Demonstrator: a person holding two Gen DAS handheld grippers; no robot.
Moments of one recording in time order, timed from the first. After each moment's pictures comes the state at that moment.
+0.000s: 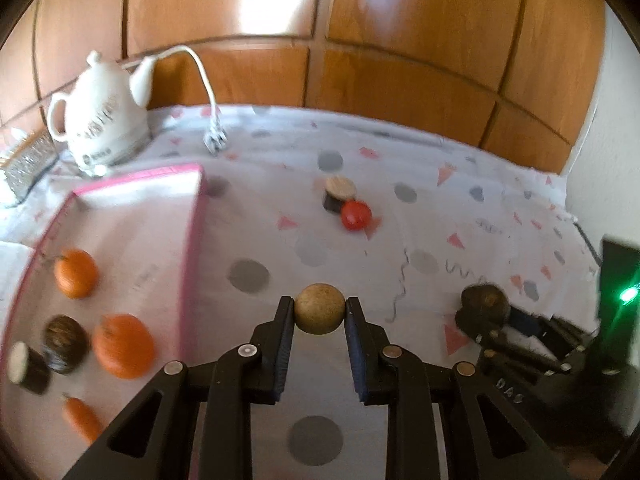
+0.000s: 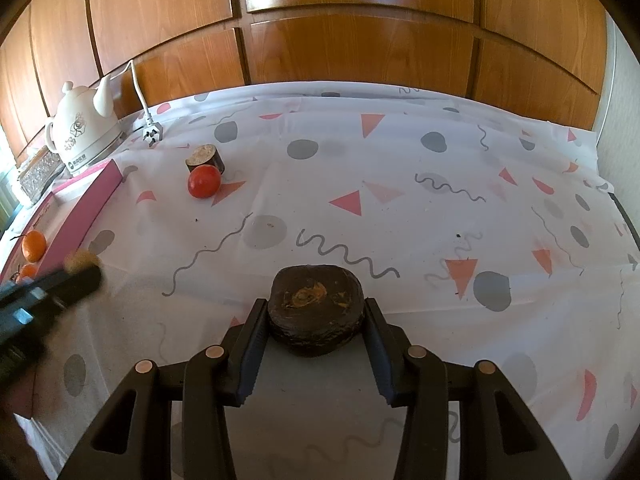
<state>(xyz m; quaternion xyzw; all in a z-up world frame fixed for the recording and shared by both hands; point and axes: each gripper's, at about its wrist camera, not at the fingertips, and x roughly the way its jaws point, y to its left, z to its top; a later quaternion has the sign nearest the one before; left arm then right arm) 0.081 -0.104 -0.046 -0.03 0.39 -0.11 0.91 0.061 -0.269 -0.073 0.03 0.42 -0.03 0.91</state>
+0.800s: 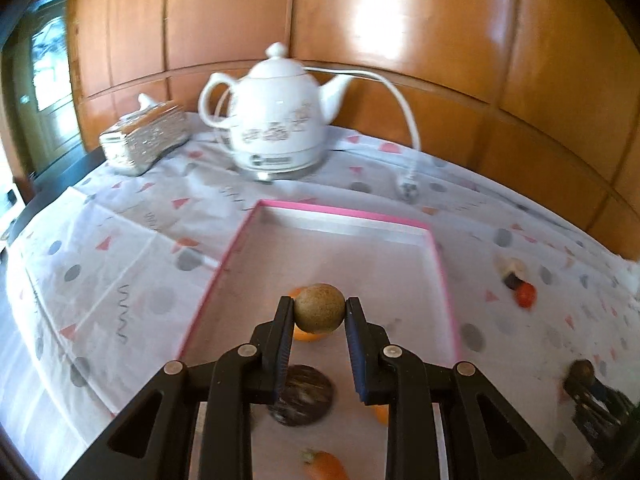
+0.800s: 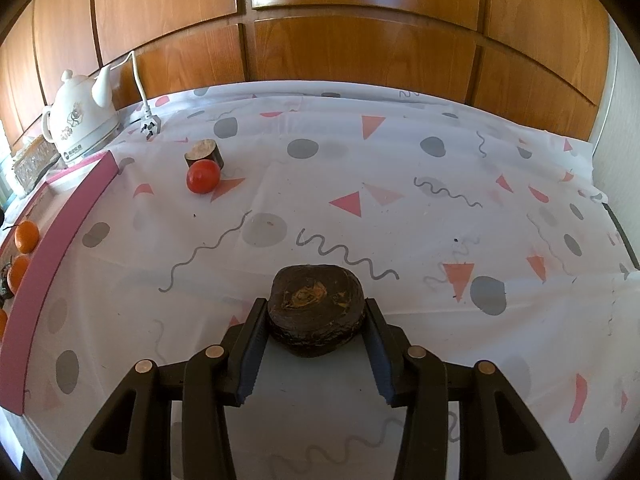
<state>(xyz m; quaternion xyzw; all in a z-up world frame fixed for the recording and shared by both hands) 0.094 0.057 -0.025 -0.08 0.37 0.07 0.92 0.061 -0.263 -0.073 0.00 0.42 -0.04 0.90</state>
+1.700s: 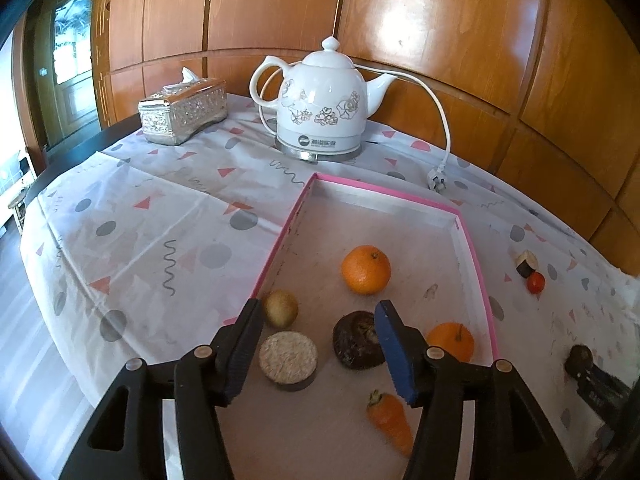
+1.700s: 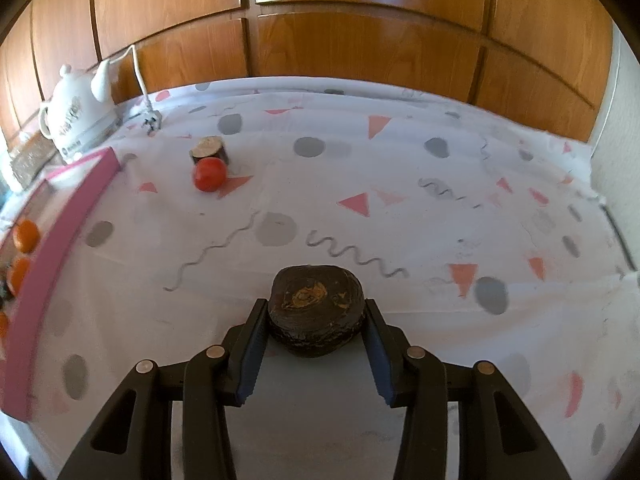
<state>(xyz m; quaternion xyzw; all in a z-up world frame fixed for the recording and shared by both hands) 0.040 0.090 -0.032 -0.11 0.37 0.09 0.92 0.065 -0.249 -0.066 0.01 0.44 -0.04 0.90</state>
